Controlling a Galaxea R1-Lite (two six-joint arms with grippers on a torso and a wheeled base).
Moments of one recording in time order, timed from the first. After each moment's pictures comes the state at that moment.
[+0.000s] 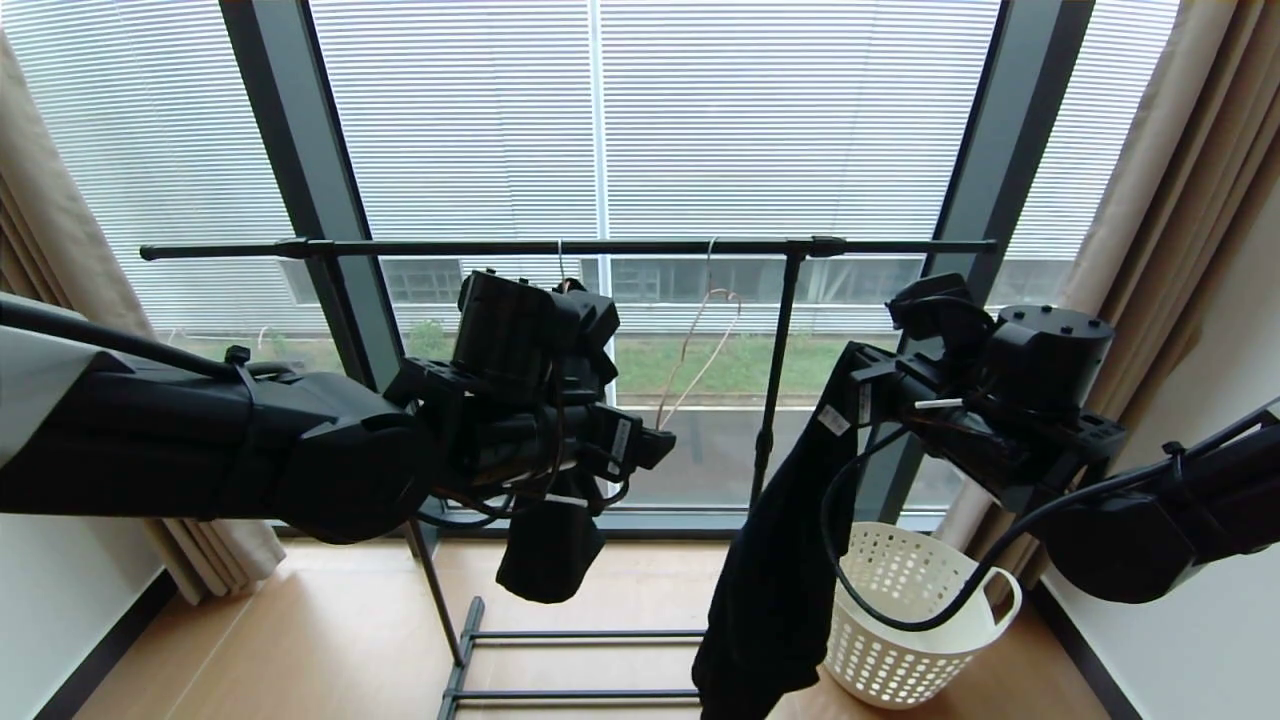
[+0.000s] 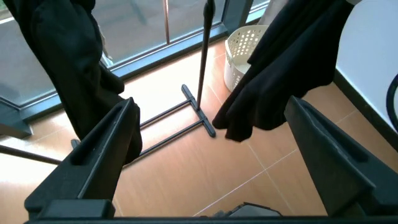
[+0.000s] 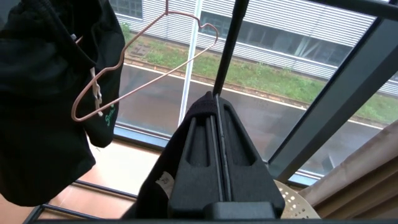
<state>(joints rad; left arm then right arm) -0.63 1.92 -1.18 -0.22 0.07 -0.03 0.35 1.93 -0.81 -1.03 -0.19 -0.09</state>
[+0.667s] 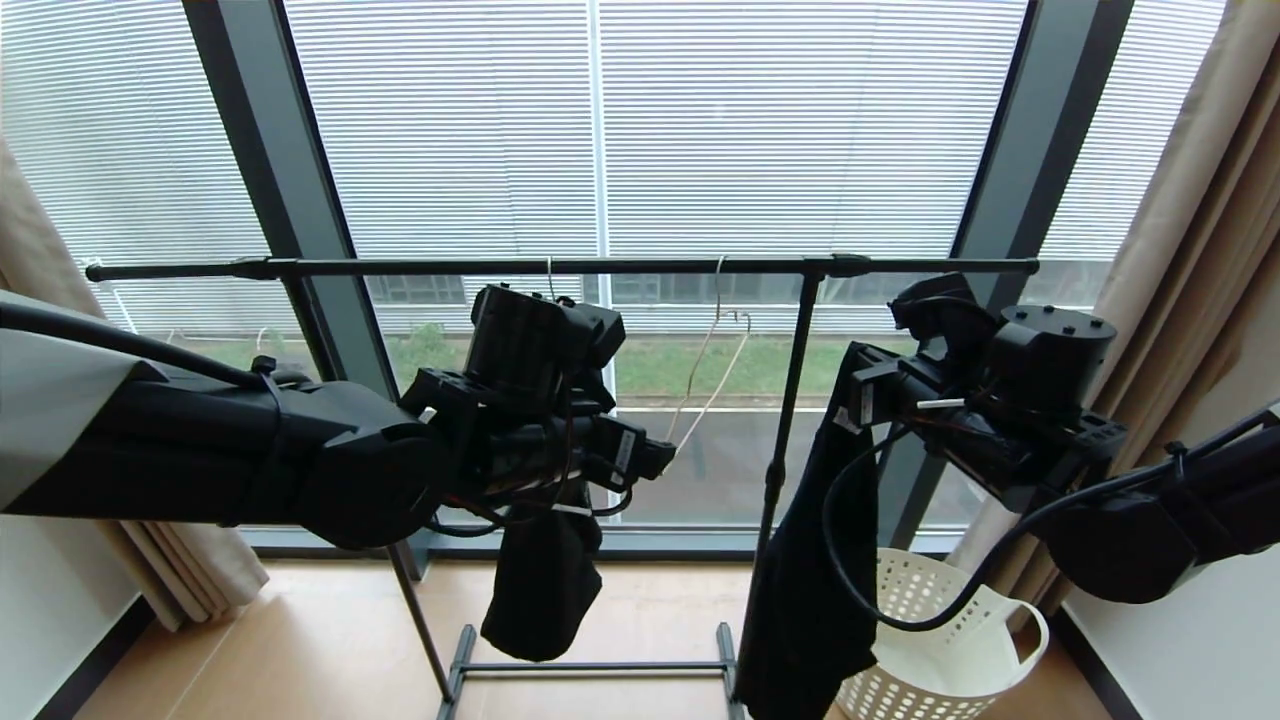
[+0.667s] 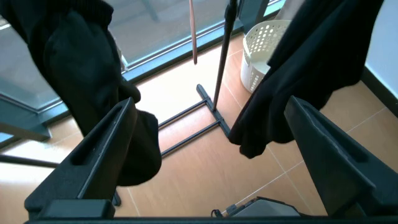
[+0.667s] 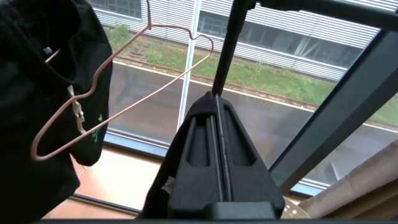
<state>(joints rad) -0.63 1.94 -1.18 -0.22 0.09 -0.03 0.36 1.93 -0.81 -1.03 -0.19 -0.09</state>
